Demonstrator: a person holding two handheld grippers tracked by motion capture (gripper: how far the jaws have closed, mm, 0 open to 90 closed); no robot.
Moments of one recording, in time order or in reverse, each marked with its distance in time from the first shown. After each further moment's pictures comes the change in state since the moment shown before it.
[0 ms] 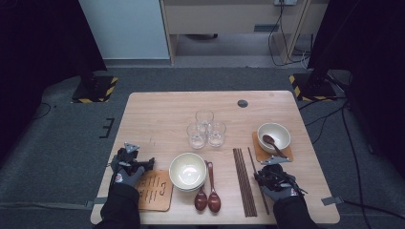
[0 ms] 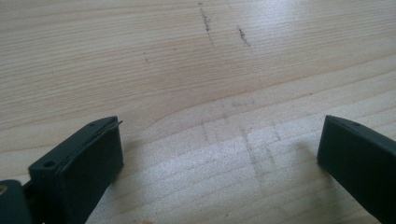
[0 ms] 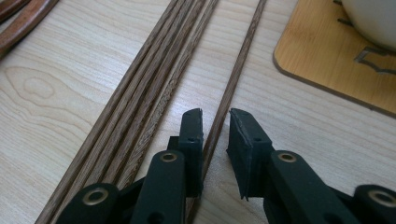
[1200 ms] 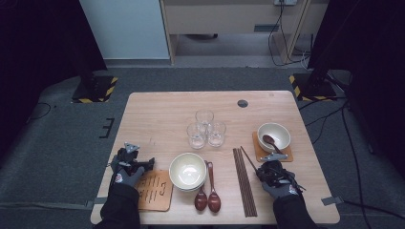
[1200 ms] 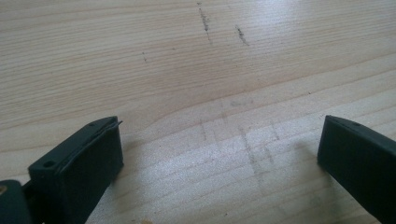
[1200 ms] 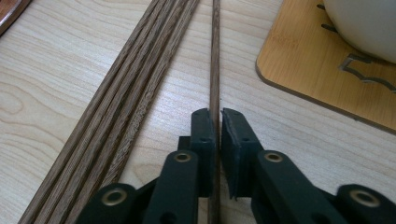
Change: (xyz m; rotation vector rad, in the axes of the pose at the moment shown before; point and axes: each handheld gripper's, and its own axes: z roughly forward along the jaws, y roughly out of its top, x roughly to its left) left arm 0.000 0.000 0.000 0.001 -0.002 0.003; right arm -0.006 0.007 0.008 0.010 -0.035 0.016
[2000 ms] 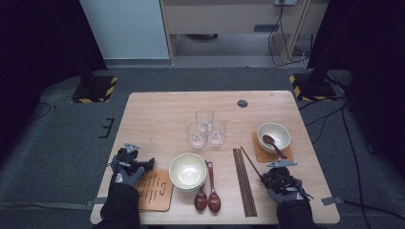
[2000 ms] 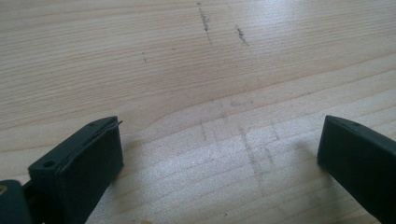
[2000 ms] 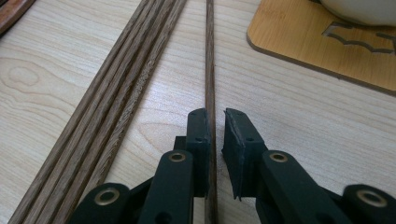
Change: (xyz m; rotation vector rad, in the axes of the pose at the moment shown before) left arm 0.000 0.000 0.000 0.000 0.000 0.000; right arm -0.004 -0.020 -0.018 -0.017 0.008 0.027
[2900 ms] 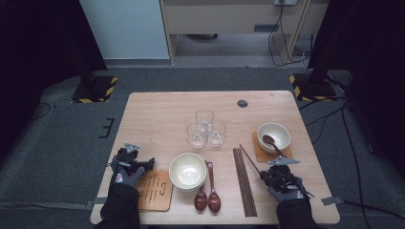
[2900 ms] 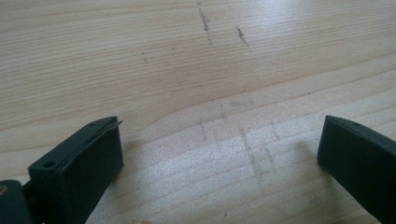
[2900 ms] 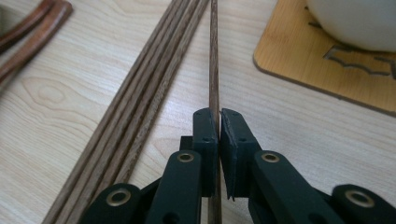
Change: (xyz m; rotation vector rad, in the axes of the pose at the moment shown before) left arm 0.000 0.000 0.000 0.000 0.000 0.000; right arm 0.002 0.009 -0.009 -0.043 0.036 0.008
